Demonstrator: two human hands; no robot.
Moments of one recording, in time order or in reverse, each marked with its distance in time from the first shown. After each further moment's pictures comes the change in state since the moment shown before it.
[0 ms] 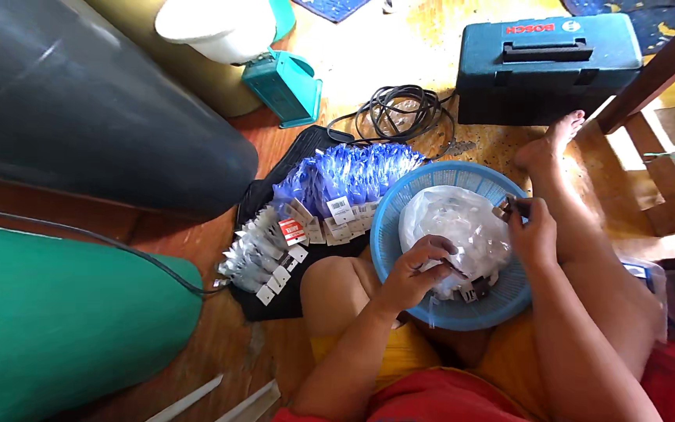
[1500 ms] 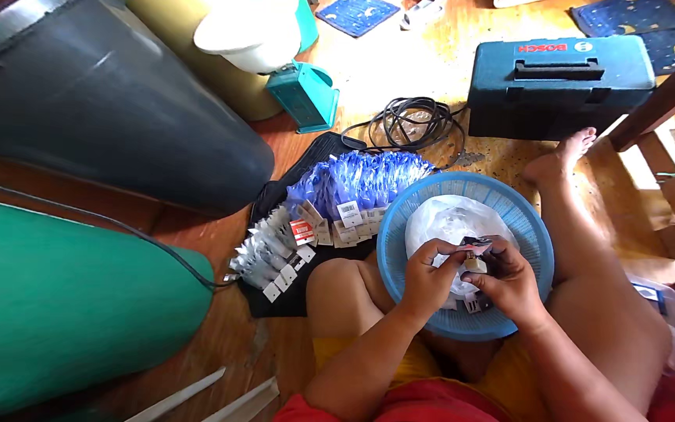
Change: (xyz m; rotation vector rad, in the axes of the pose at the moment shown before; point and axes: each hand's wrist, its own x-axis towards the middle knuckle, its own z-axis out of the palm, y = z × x) left_hand 0.019 0.018 0.042 0.171 0.442 -0.090; right_hand -0.052 -0.038 0.014 0.907 -0.323 -0.245
